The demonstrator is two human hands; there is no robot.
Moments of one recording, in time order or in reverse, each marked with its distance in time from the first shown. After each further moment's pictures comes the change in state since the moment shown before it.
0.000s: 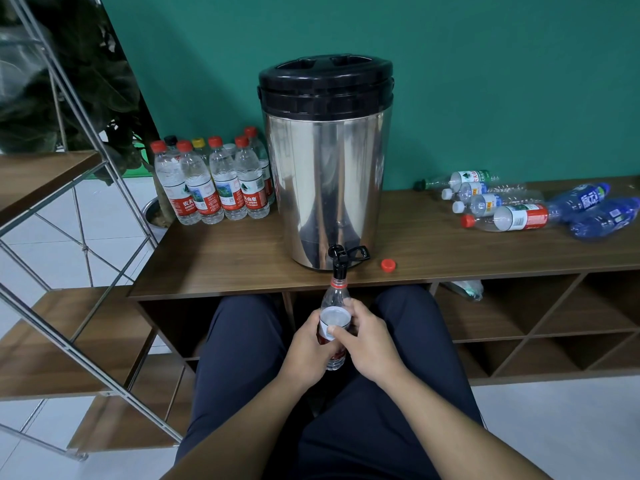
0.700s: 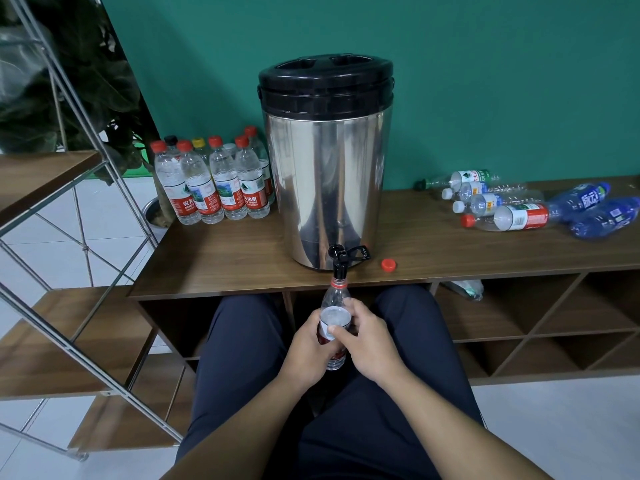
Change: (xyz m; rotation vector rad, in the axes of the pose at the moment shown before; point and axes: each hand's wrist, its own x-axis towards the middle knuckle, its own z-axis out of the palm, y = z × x) left_hand -0.001 0.000 0.000 0.000 -0.008 -0.008; right_hand 0.000 -0.003 -0.001 -0.017 -0.002 0.009
